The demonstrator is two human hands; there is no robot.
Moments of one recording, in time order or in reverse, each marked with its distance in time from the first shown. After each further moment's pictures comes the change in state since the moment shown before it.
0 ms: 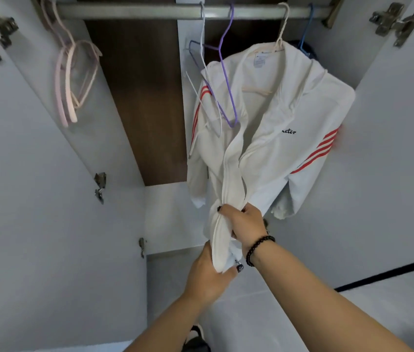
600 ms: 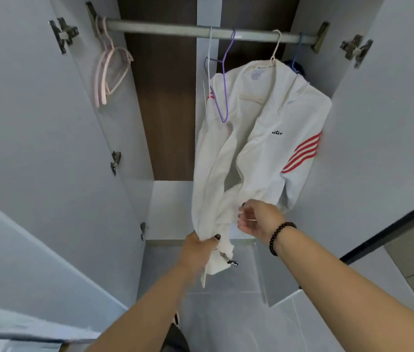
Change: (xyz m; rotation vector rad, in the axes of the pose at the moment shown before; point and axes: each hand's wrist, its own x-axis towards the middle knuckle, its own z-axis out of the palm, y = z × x) left_hand -0.083 0.047 0.043 -0.439 0.202 -0.181; right_hand -0.062 -0.003 -0.112 0.049 -0.128 0.262
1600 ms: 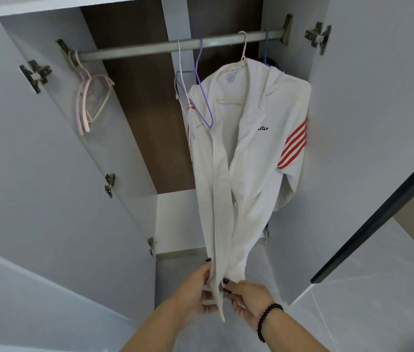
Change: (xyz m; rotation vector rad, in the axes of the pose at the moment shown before) left_hand -0.042 -0.014 -0.002 -0.016 -0.295 -0.464; right_hand -0.024 0.146 -0.028 0.283 -0.065 0.243
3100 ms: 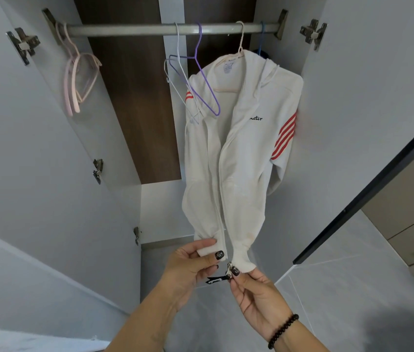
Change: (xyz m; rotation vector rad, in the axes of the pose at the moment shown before) left_hand -0.039 -0.003 -0.020 -0.269 -0.104 0.367; right_hand -0.069 0.026 0.009 0.458 -0.211 -0.203
